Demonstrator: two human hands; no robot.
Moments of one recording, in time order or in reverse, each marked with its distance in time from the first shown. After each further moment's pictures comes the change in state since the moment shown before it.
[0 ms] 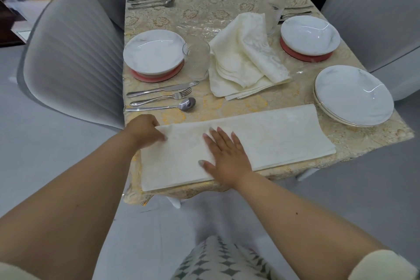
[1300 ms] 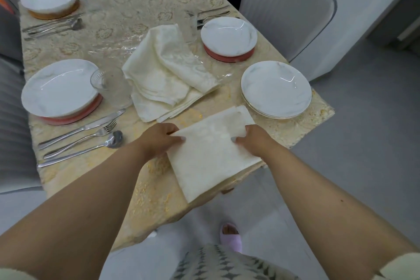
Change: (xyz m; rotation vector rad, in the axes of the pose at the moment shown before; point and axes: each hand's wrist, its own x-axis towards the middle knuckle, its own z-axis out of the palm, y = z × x) left_hand 0.033 0.169 0.071 -0.233 -0.362 0.390; right_hand -0.053 0.175 -0.100 0.774 0.067 0.716
